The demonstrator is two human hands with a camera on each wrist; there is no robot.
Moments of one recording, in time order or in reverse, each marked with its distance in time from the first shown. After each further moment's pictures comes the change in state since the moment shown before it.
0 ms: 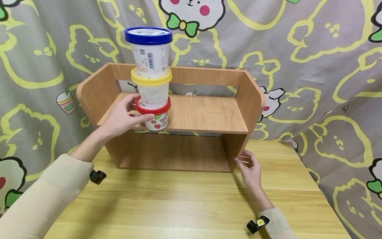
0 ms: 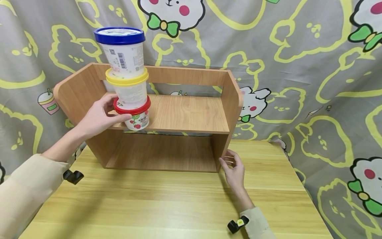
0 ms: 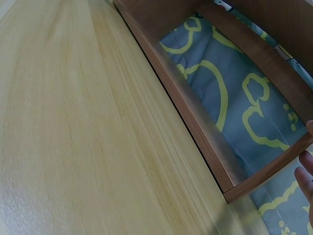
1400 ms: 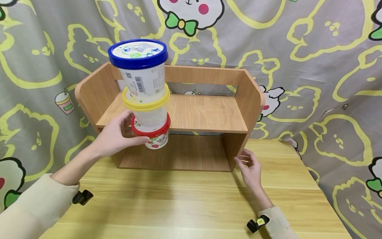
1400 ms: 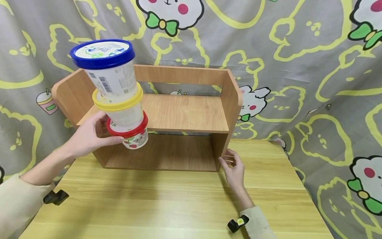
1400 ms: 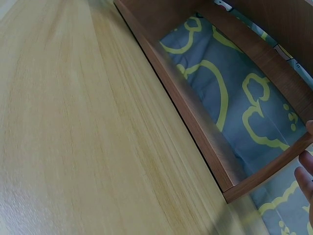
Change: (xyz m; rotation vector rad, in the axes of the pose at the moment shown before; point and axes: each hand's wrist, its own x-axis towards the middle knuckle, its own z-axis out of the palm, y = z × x) left_hand -0.050 0.004 0.007 -0.120 -0.152 0.115; right_hand 0.000 -0.002 -0.001 0.015 0.001 -0.016
